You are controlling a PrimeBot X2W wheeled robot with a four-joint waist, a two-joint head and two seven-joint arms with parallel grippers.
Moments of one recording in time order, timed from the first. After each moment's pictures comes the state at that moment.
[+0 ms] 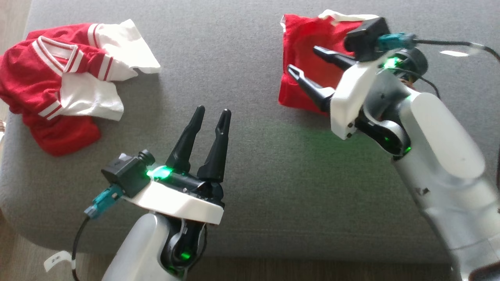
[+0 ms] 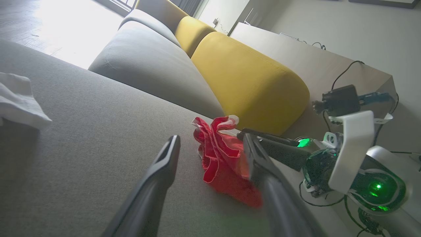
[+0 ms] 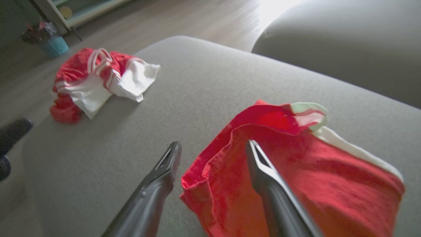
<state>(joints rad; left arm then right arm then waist) -0.21 0.05 -0.44 0.03 -0.62 -0.13 -0.26 -0.76 -0.21 0.46 0.34 0.48 0.13 0.39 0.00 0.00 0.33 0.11</state>
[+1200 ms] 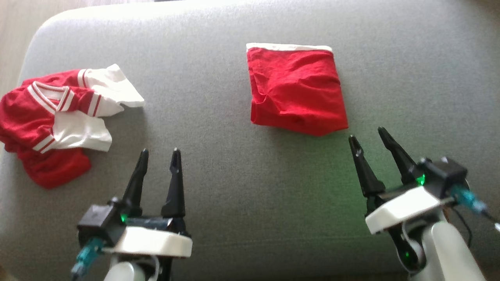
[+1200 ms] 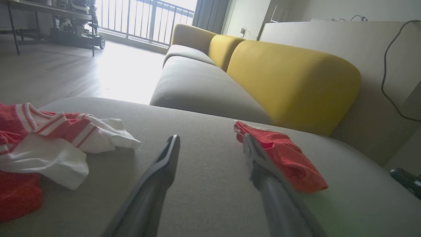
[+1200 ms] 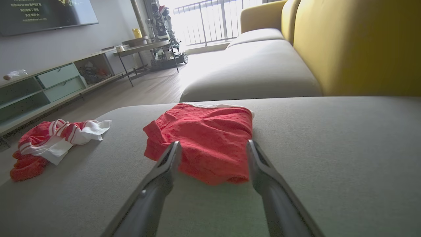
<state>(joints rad) 0.02 0.05 -0.27 -0.07 -0.34 0.03 -0.26 -0.13 -0.07 0.06 0.10 0.24 0.13 -0.09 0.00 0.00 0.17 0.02</state>
